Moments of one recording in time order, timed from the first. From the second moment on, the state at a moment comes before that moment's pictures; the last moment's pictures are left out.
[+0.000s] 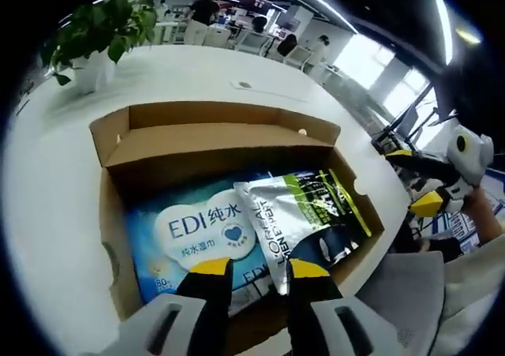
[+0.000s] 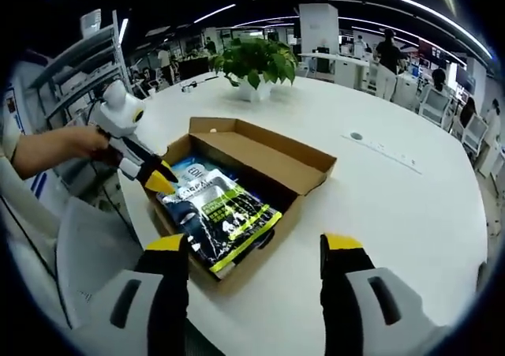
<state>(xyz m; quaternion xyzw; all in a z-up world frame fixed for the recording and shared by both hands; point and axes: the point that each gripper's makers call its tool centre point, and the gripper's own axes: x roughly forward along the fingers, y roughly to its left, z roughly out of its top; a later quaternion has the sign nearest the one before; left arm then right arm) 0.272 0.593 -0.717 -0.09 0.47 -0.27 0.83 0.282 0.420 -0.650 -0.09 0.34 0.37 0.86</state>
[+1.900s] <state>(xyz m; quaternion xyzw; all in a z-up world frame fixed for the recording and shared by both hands) 0.271 0.606 -0.711 -0.15 0.45 -0.27 0.84 0.275 0.477 -0.692 -0.03 0.39 0.41 0.83</state>
